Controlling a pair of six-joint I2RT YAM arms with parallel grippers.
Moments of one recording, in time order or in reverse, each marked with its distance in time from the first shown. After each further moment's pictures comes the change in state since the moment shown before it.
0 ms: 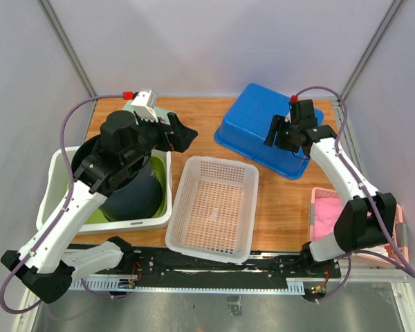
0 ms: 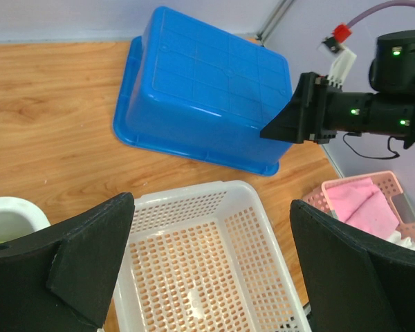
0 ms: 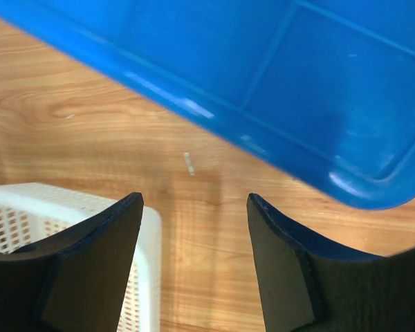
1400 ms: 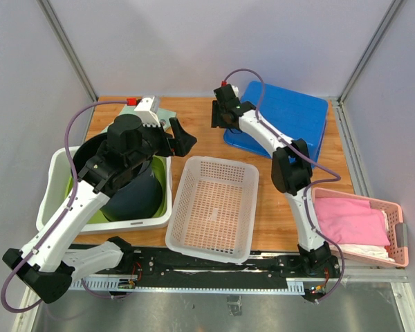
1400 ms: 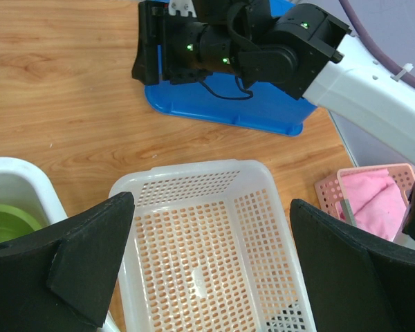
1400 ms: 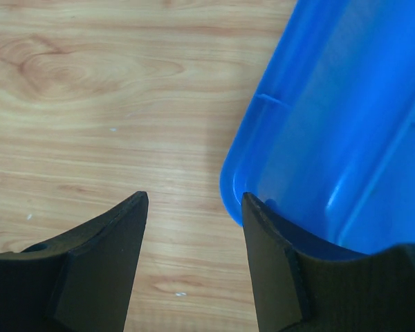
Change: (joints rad) left arm 0.000 -0.004 -0.041 -0.047 -0.043 -0.037; right arm 0.319 0.848 0.885 0.014 0.273 0.038
